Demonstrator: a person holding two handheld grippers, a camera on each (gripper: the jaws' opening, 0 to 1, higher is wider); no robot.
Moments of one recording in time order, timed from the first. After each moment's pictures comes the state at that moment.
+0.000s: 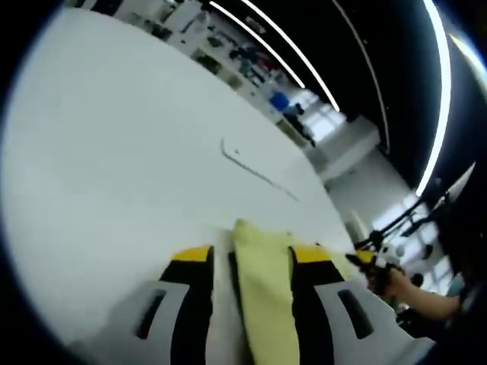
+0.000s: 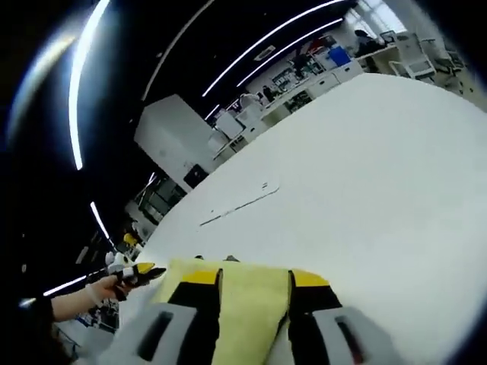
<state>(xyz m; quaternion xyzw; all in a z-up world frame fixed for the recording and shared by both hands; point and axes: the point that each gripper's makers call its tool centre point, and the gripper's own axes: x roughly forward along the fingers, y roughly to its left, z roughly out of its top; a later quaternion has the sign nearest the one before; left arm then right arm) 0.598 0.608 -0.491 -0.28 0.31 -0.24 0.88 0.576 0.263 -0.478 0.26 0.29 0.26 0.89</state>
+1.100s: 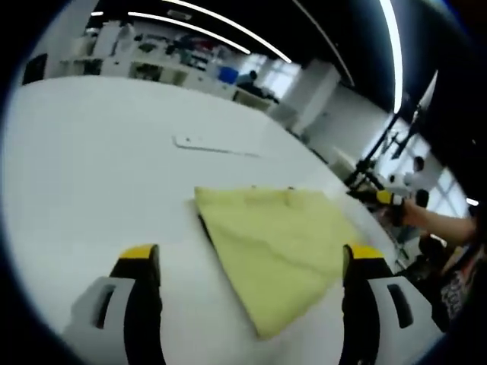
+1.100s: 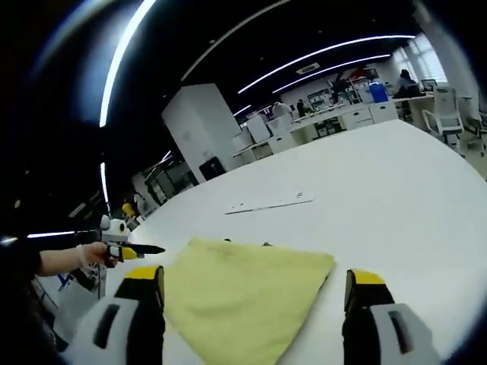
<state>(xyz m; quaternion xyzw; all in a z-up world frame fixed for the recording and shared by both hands) 0.520 0.605 -0.463 -0.14 0.32 -0.35 0.87 0.515 0.282 -0.436 0.17 0.24 0.29 0.91</state>
